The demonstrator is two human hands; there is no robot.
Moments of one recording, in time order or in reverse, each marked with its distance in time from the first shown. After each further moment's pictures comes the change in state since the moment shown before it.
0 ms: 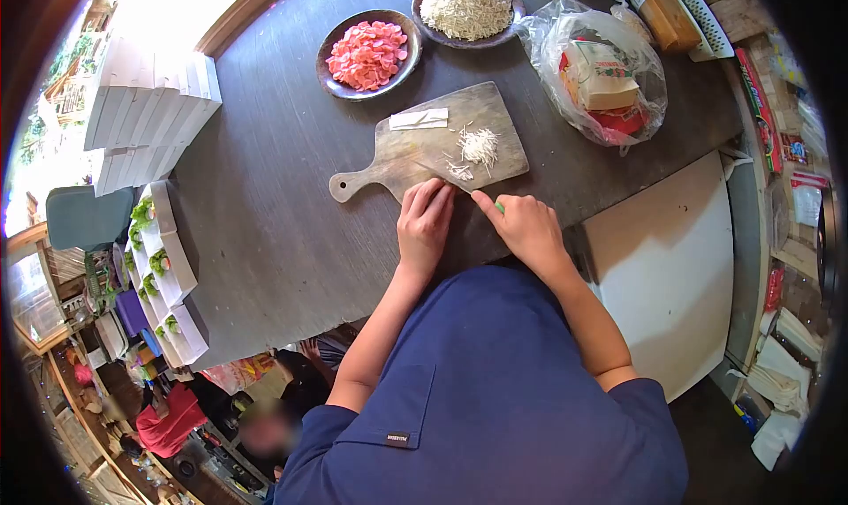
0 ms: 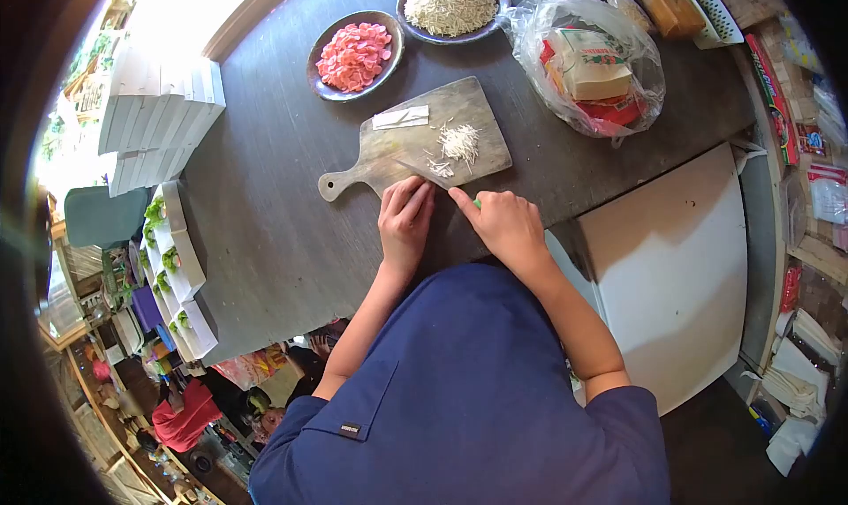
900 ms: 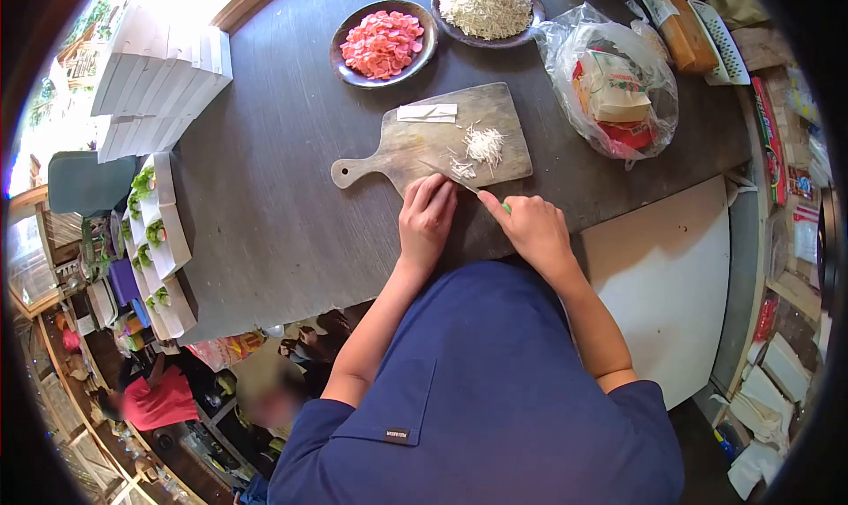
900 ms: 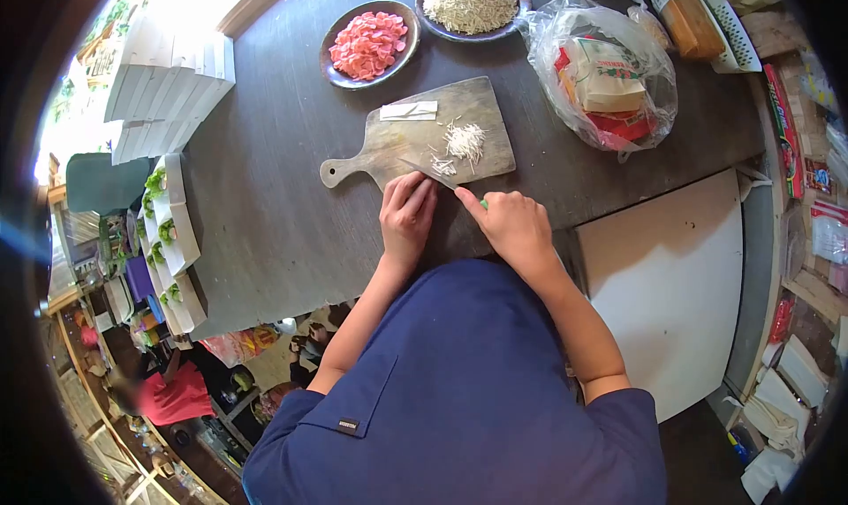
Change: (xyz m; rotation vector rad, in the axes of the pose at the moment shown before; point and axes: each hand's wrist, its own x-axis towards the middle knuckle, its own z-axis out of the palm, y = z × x) left_hand -0.004 0.006 0.007 0.060 0.040 -0.042; right_hand 0.004 0.010 -0.013 -0.058 -0.013 -0.084
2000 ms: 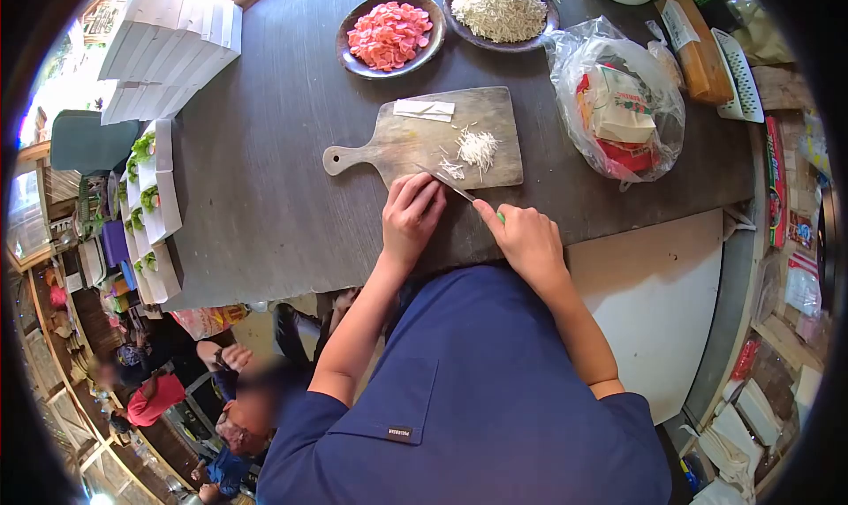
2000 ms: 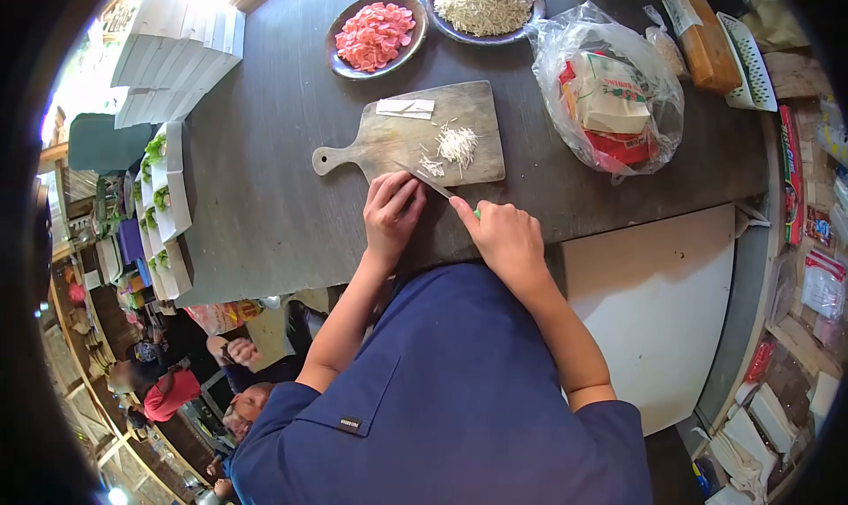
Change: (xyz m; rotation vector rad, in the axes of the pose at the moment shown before) left_hand 0.002 0.005 0.003 0.014 0.069 -0.028; right_hand -0.002 0.014 -0.016 -0.007 -0.103 -0.034
